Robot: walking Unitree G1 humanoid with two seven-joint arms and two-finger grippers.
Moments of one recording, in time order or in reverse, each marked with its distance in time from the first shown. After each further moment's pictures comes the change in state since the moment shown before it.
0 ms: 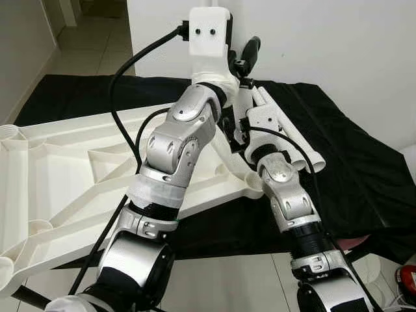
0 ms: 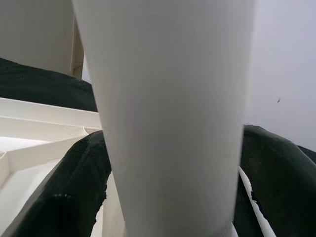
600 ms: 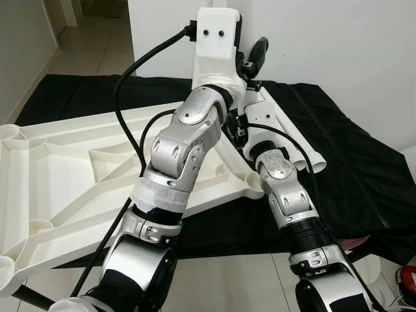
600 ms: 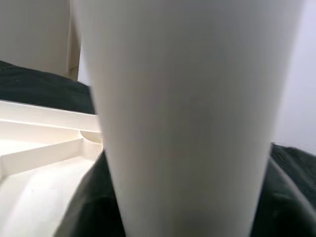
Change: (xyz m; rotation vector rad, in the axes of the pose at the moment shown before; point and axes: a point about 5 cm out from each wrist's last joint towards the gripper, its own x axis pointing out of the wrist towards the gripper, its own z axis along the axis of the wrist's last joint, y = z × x) left arm -0.002 -0.008 0.002 0.017 -0.011 -0.019; right arm 0.003 0.000 -0.001 -0.006 -0.003 -0.002
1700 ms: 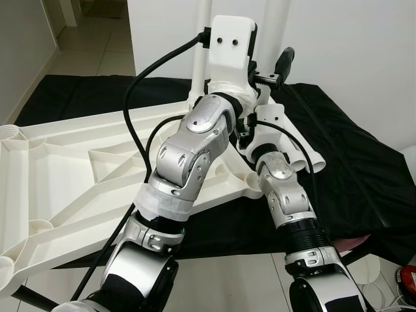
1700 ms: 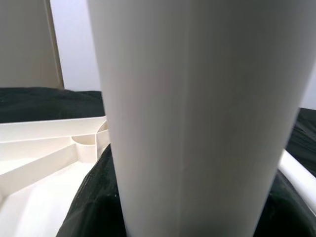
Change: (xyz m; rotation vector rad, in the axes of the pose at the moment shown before) left arm -0.006 -0.013 -0.006 -0.018 0.030 -0.054; right arm -0.001 -0.012 -0.008 0.197 0.049 -0.119
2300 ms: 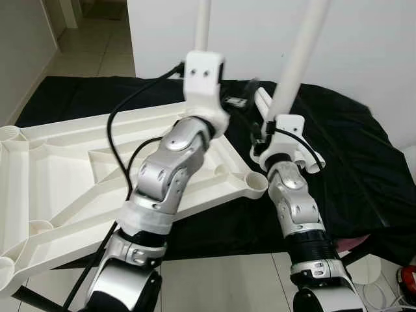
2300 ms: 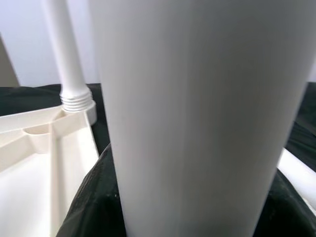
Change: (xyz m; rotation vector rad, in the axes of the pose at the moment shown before) left arm -0.030 0.042 -0.033 0.013 0.119 0.139; right arm -0.018 -0.029 -0.021 0.048 0.050 -0.151
